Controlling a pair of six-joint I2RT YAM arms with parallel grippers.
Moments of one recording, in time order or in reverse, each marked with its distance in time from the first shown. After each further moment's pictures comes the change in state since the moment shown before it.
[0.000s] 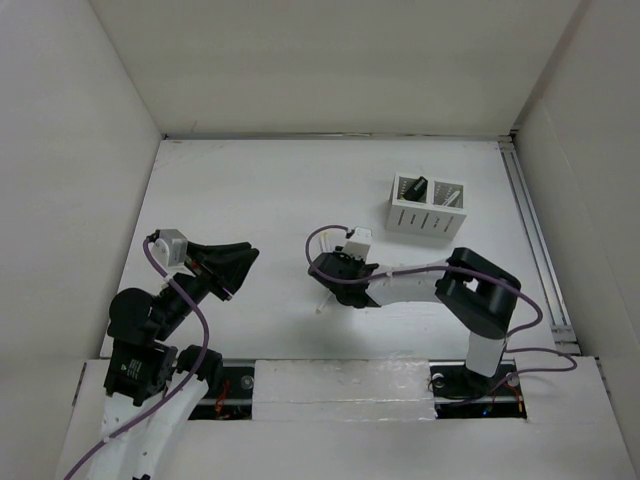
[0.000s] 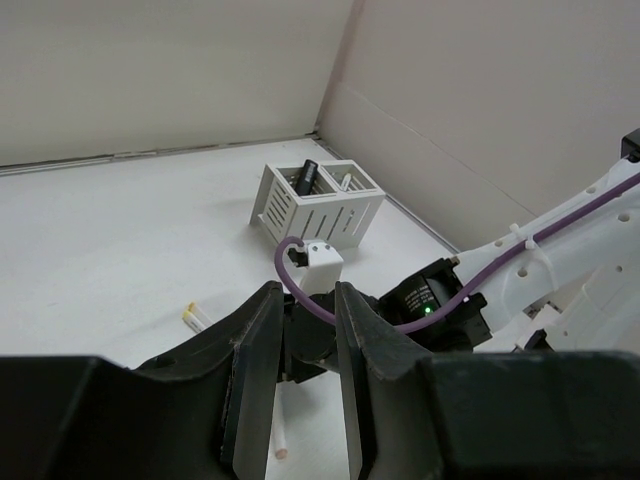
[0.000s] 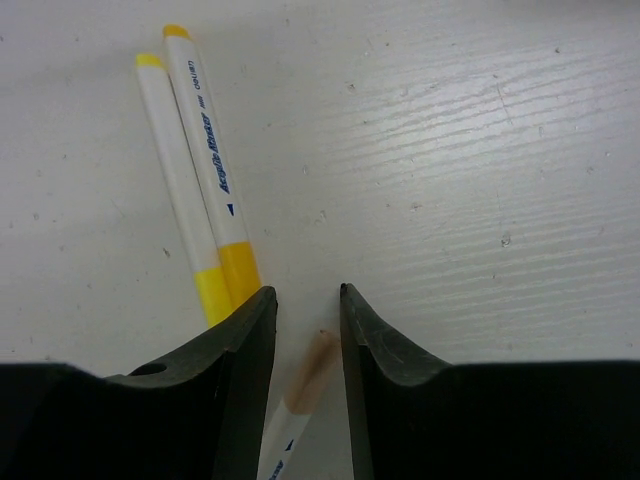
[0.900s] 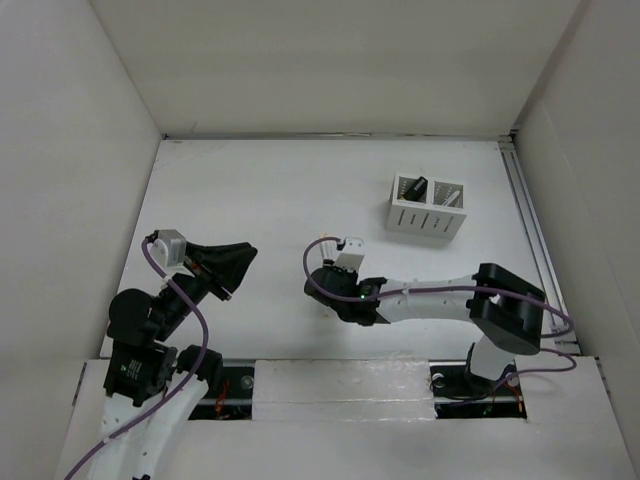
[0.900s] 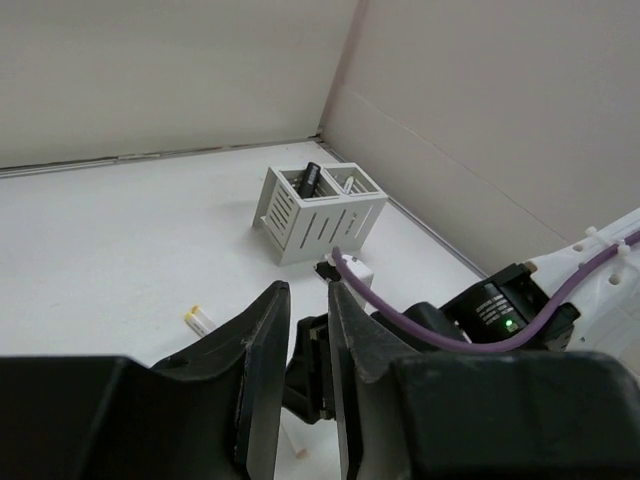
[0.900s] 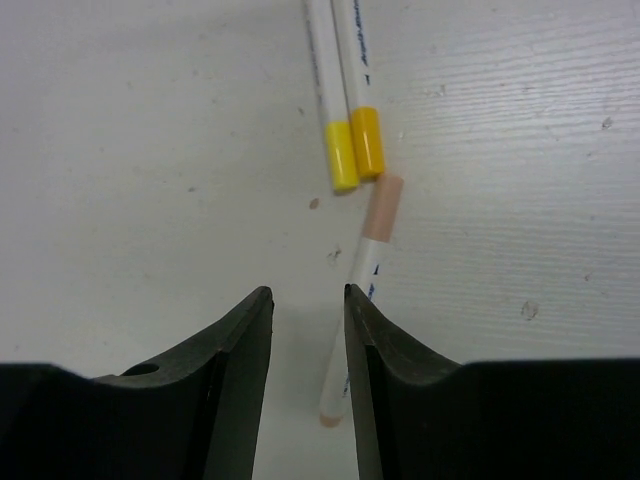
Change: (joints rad) left arm 0.000 -0.002 0.000 -0.002 -0.010 0.000; right arm 0.146 -0.182 -0.033 -0.036 -0.094 0.024
